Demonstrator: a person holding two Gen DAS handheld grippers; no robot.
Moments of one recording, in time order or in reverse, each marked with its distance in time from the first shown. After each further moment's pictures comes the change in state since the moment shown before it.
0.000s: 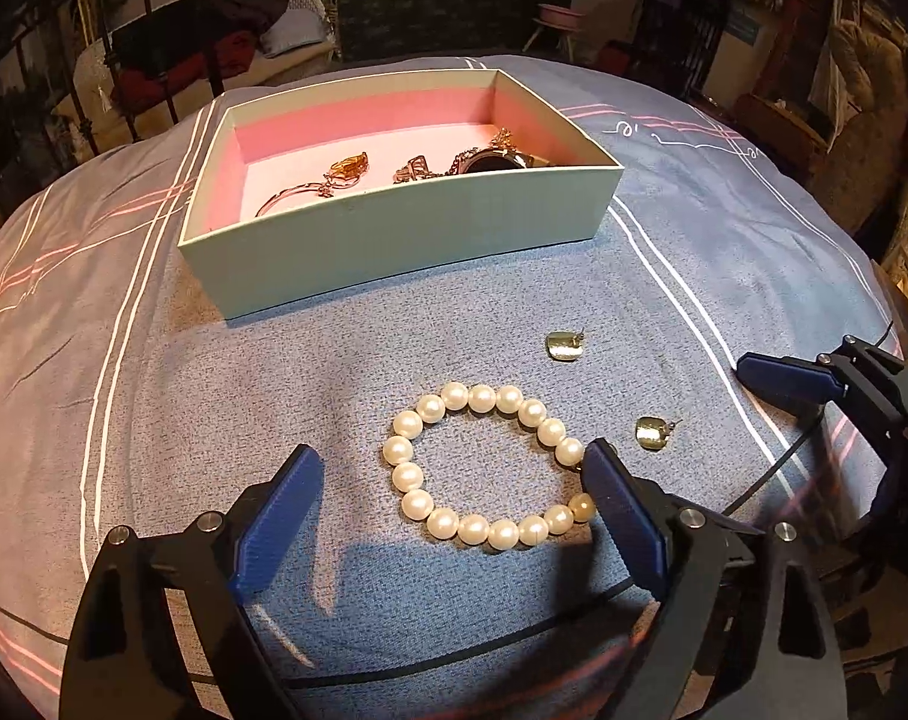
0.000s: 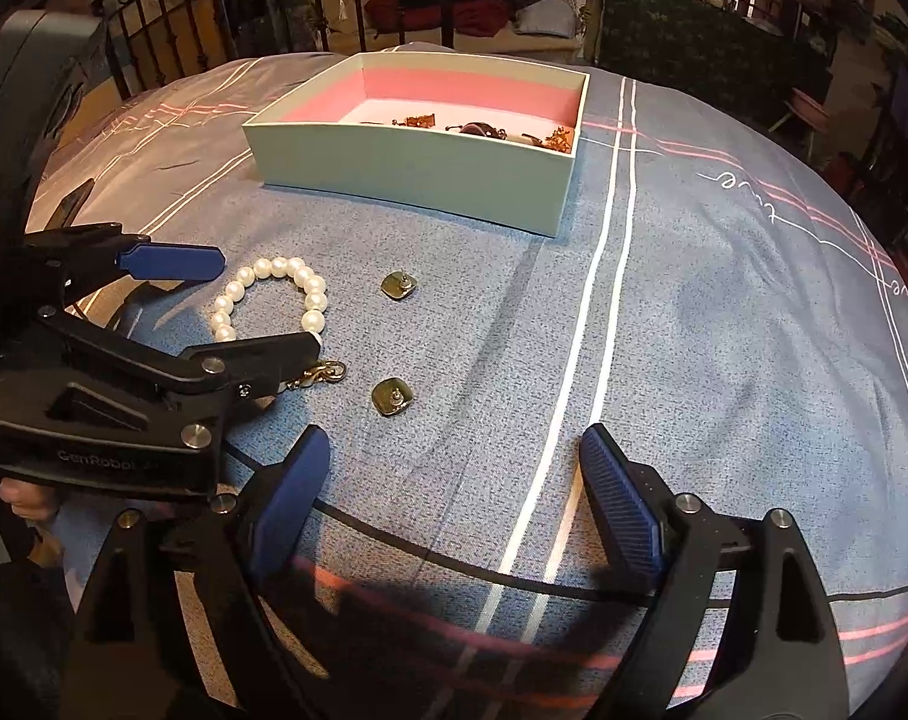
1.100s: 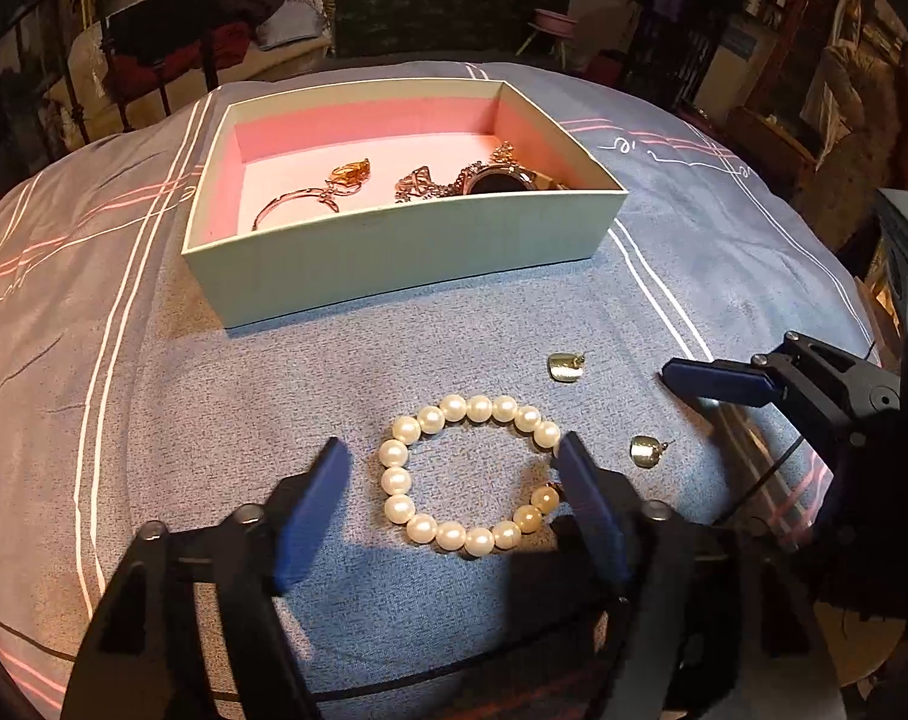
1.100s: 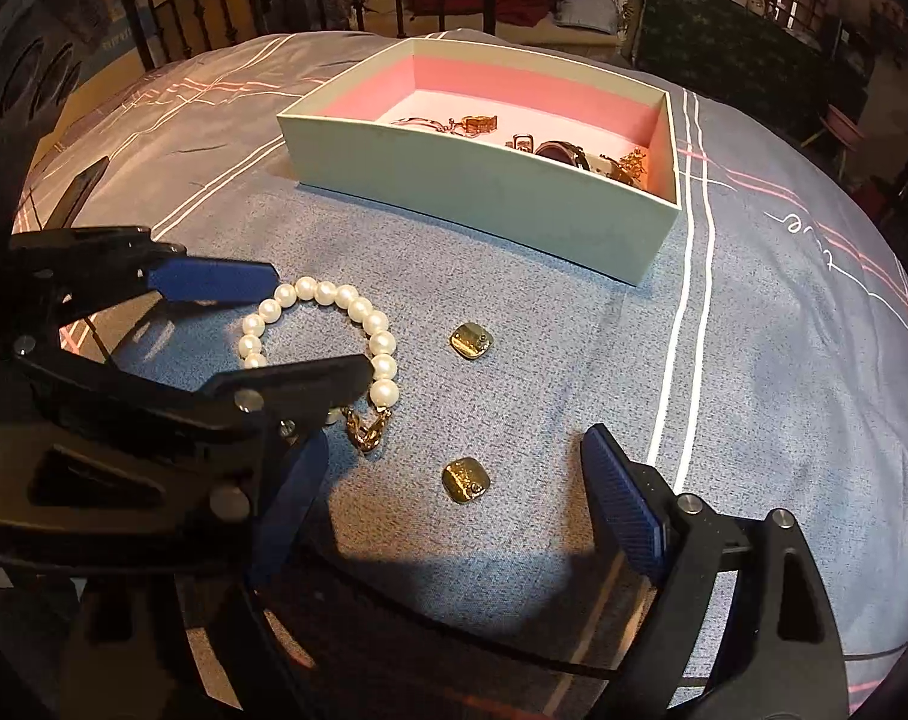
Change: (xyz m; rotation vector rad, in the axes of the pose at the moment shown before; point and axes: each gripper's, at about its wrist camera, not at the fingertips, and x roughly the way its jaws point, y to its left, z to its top) left arm 0.000 0.012 0.008 -0.028 -0.005 -0.024; right arm 0.020 0.027 0.028 -0.075 0.037 0.032
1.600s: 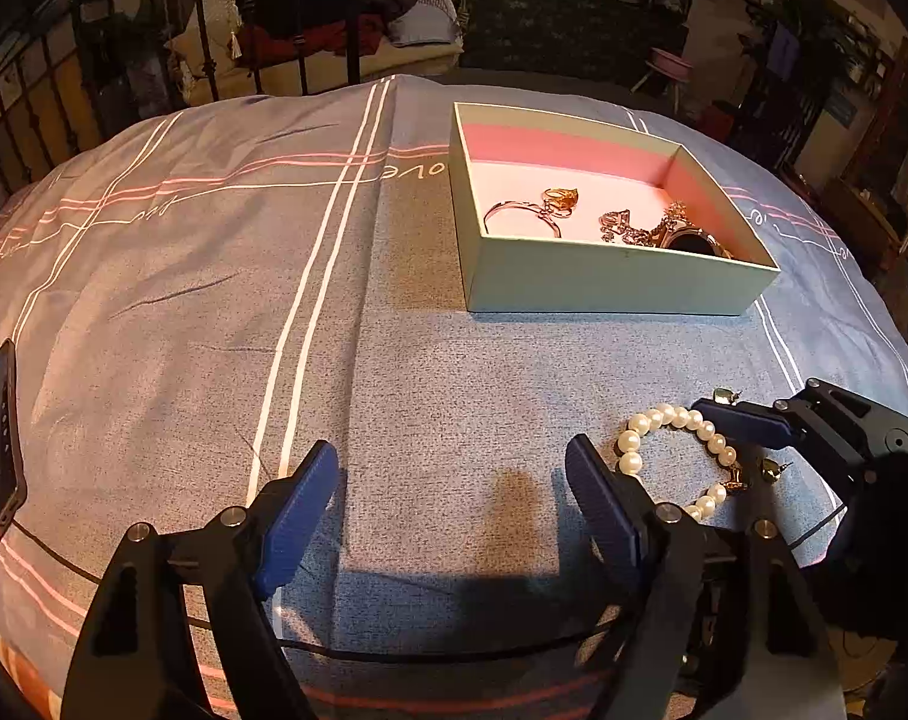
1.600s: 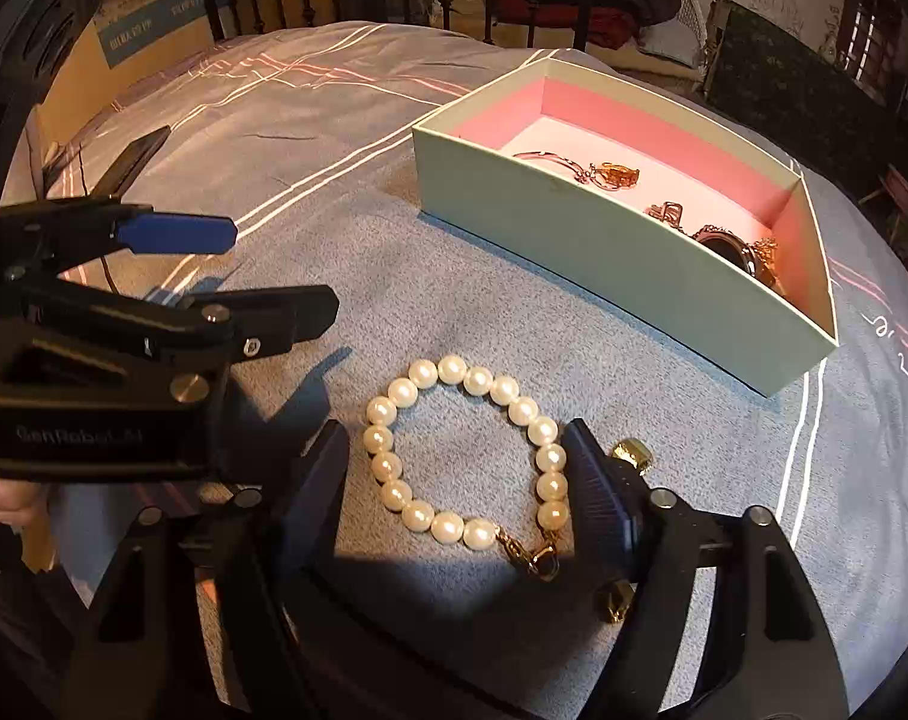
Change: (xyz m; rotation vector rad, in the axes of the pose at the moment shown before) left arm -0.033 0.072 -0.014 -0.186 -0.035 0.166; right arm 0.021 0.048 0.033 -0.128 -0.014 0.118
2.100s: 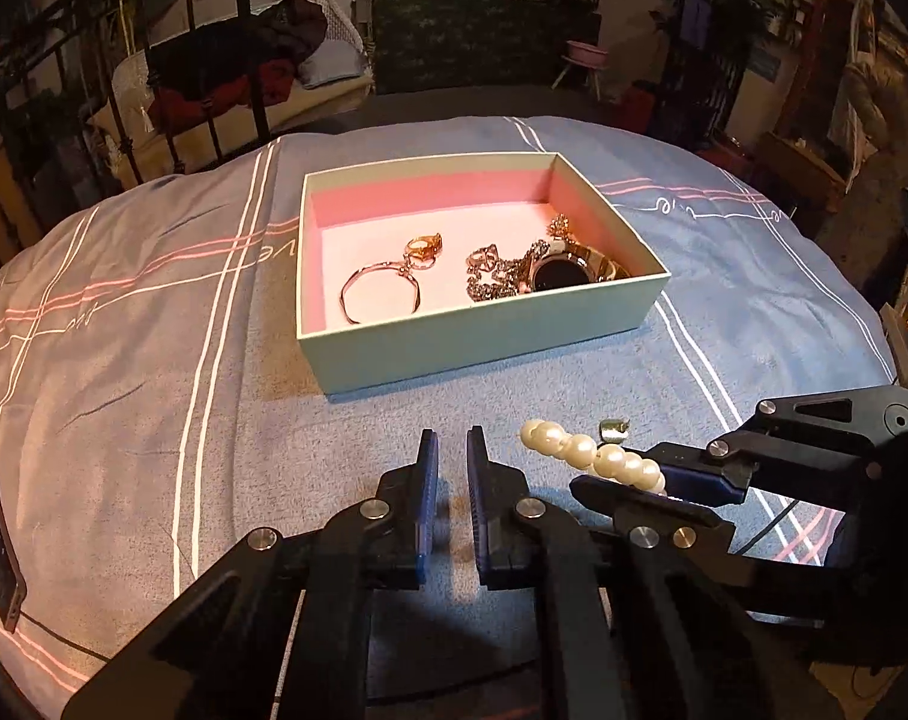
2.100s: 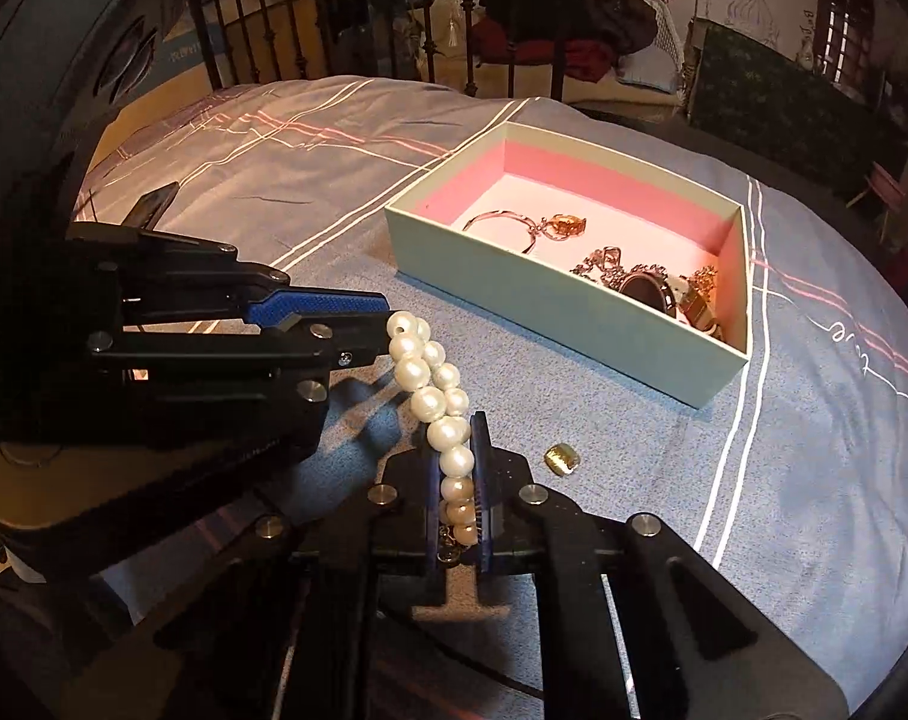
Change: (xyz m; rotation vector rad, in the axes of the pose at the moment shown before) left arm -0.010 -0.061 0.023 0.182 -0.065 -0.082; right arm -0.048 -0.018 -0.002 0.034 -0.102 -0.013
